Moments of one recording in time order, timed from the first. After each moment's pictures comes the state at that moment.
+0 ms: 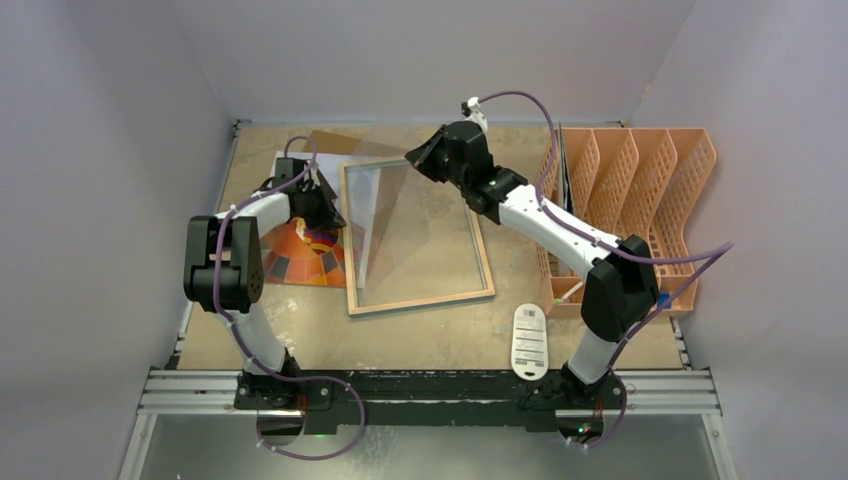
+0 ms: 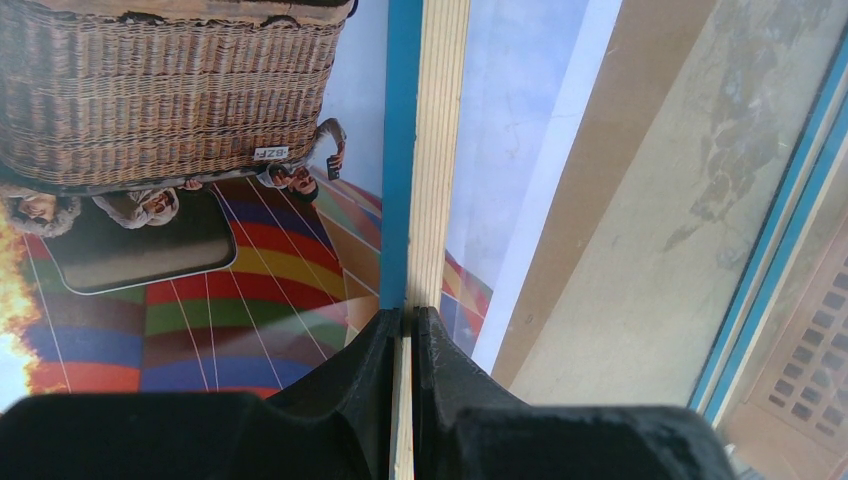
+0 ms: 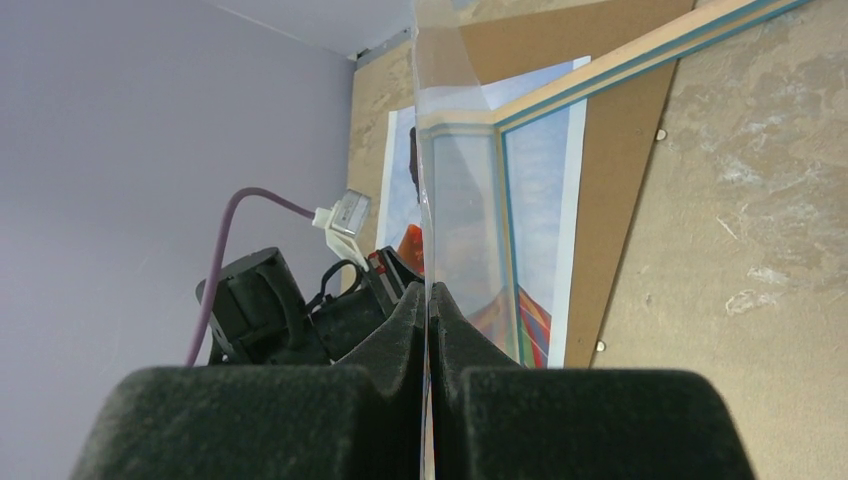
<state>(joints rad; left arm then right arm) -0.02 1.83 1.13 -0.29 0.35 -0.47 0.67 1.73 1.50 -0.11 0.13 0.99</state>
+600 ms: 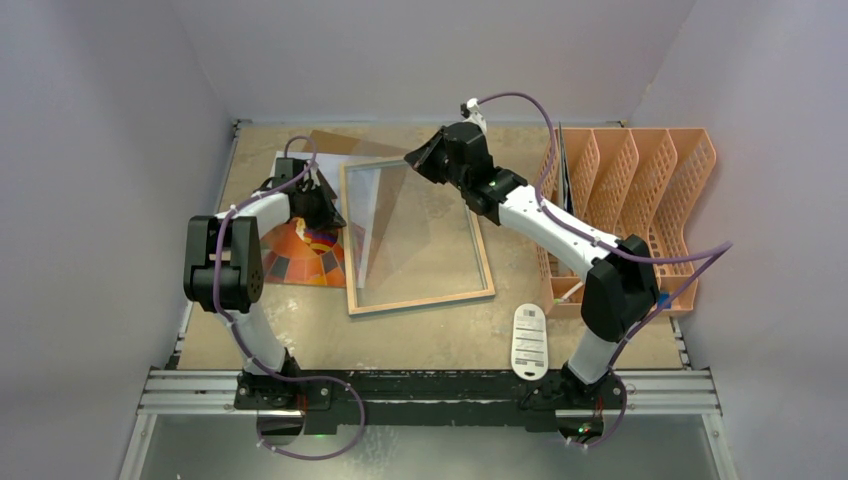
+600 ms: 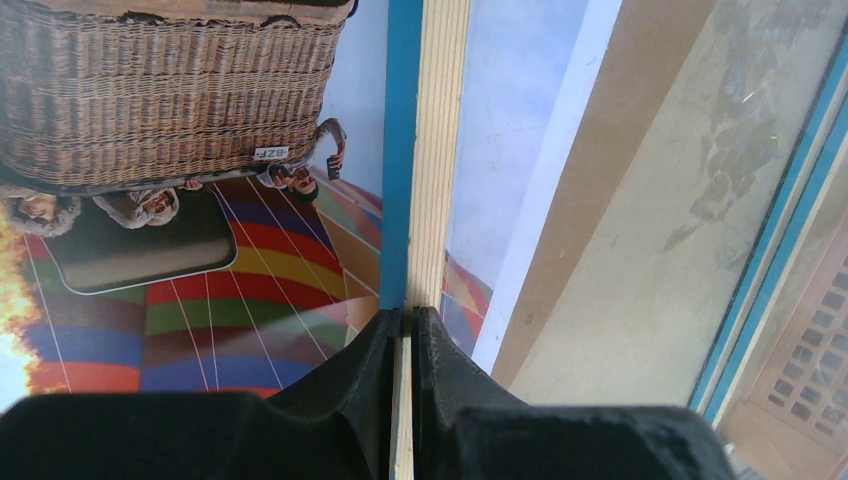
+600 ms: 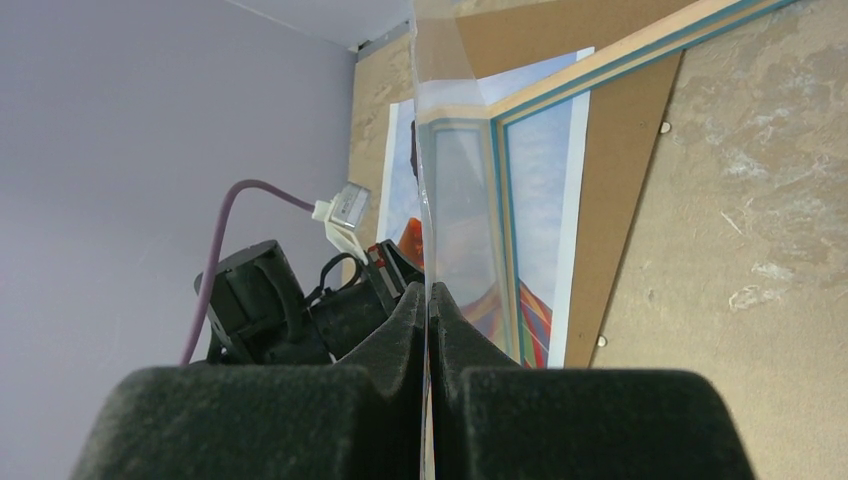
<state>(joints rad) -0.02 1.83 1.13 -0.29 0.35 -0.47 0.67 1.73 1.49 -0.10 0.12 0.99</state>
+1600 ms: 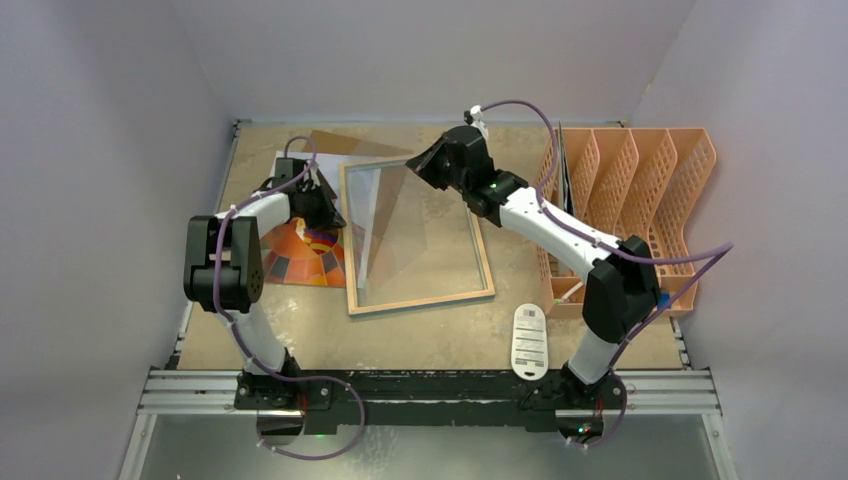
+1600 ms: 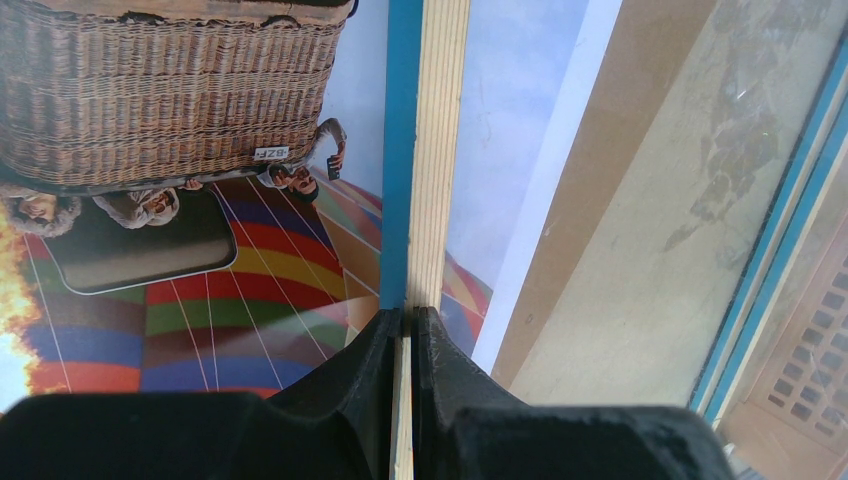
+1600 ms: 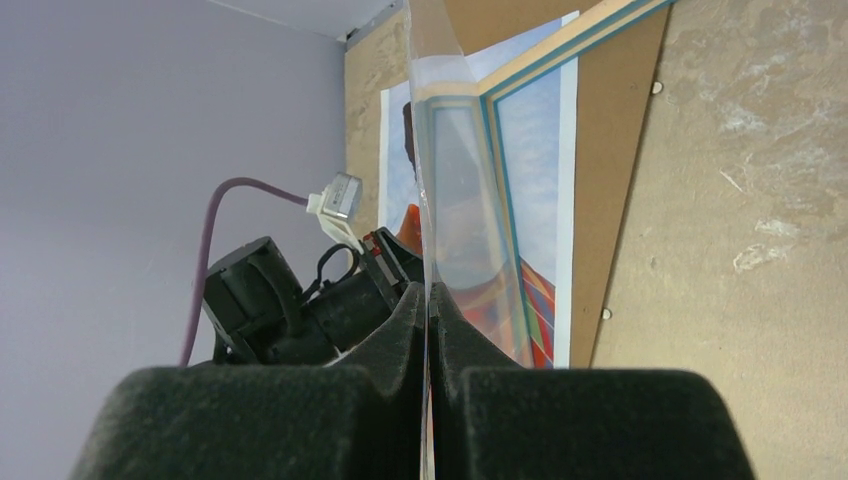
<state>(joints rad) -0.02 1.83 1.13 -0.29 0.35 -0.47 0.66 1.72 1.46 -0.12 0.11 1.06</state>
